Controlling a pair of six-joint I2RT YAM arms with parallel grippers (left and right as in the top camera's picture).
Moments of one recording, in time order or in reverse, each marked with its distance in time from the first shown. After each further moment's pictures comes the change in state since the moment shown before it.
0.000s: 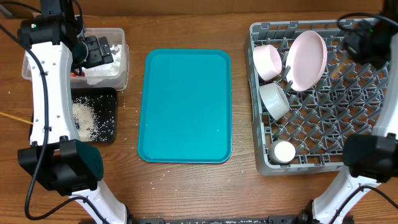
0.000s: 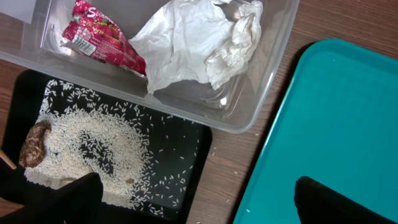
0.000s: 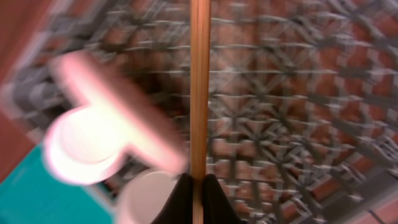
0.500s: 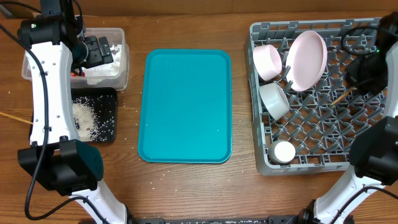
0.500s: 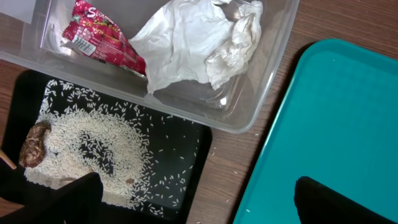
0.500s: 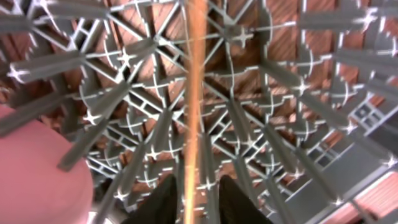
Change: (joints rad) left arm 0.000 0.000 0.000 0.000 0.000 0.000; right arm -0.074 0.000 -0.398 0.142 0.063 0.043
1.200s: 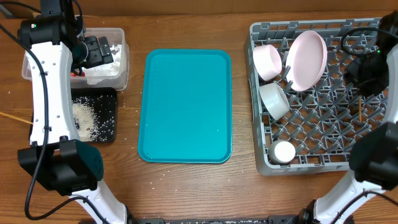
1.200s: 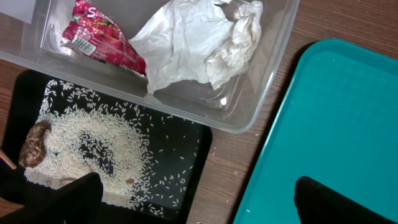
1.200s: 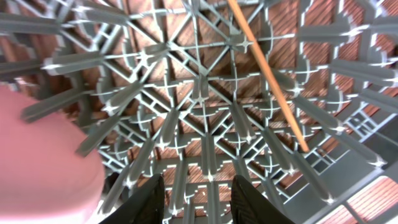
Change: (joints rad) left arm 0.000 0.000 0.000 0.000 0.000 0.000; right arm 0.001 -0.065 -0.004 0.016 -0.002 -0.043
